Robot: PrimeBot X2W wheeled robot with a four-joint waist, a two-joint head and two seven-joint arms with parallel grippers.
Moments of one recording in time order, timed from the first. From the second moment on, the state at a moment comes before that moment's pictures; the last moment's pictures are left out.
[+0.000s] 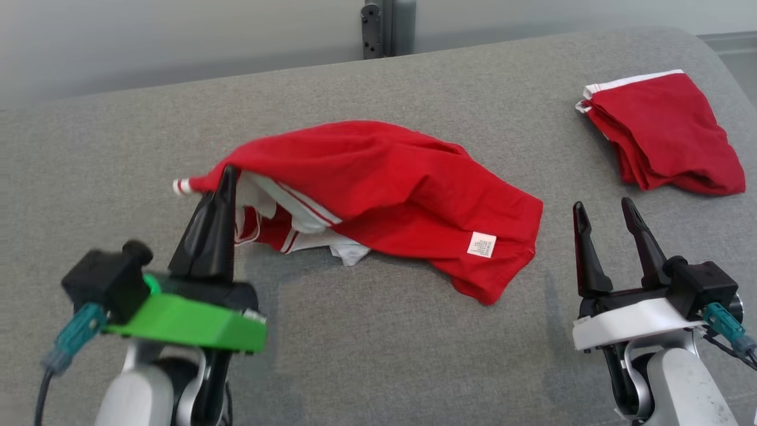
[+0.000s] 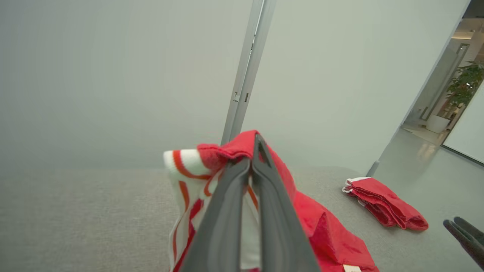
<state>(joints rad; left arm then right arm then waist) -0.19 0.10 -0.19 -0.19 -0.44 -0.06 0.01 -0.13 -0.05 0.00 0.10 0.16 0.13 -0.26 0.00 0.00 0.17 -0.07</state>
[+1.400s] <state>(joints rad) -0.06 0.13 -0.06 0.17 -0.48 0.05 -0.17 -0.13 -0.05 -0.08 0.27 0.08 0.13 -0.24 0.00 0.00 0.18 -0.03</state>
